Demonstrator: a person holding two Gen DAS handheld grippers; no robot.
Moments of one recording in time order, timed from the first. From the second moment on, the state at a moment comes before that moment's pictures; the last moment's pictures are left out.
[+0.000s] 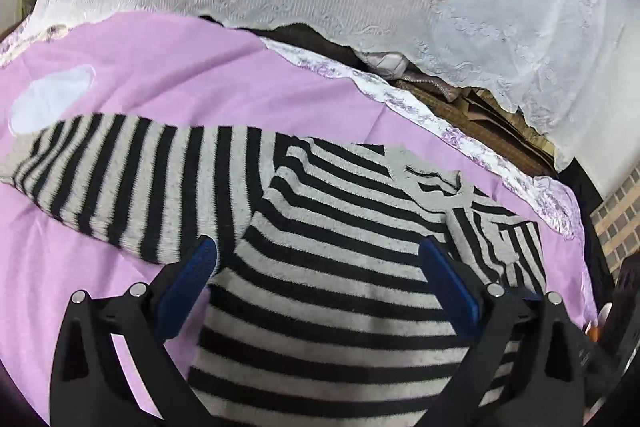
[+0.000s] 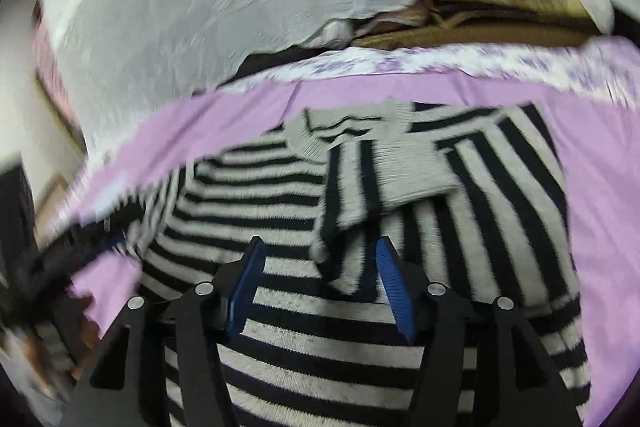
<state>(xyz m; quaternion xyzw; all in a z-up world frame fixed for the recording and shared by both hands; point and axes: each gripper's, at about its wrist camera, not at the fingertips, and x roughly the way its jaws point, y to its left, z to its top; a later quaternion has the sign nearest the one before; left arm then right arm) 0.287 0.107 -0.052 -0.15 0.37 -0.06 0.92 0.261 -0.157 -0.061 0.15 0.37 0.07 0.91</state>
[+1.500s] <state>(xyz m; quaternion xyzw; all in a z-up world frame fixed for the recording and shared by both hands) 0.268 0.174 -0.101 -0.12 0.42 0.03 0.90 0.310 -0.068 -0.063 0.10 0.37 0.06 0.92</state>
